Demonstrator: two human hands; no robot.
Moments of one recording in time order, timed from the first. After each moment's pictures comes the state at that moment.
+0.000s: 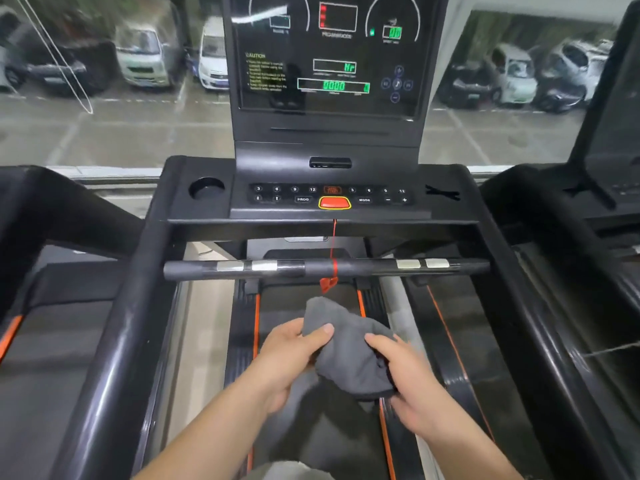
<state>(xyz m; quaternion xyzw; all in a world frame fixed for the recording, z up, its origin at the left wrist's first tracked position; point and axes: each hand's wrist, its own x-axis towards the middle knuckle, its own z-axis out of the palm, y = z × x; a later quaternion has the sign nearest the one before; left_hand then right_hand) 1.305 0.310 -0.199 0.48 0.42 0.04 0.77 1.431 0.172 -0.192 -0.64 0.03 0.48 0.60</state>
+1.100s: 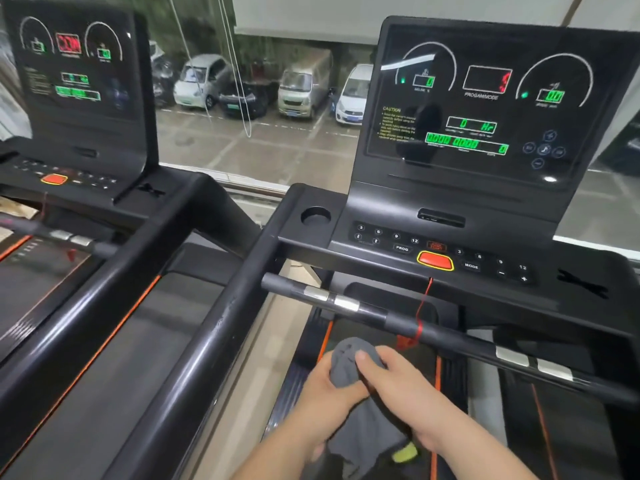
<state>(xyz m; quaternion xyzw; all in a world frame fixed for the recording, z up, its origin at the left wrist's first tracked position) 1.293 0.316 -0.214 0.39 0.51 0.20 0.74 1.435 0.279 -0.175 -0.71 -0.33 0.55 0.29</state>
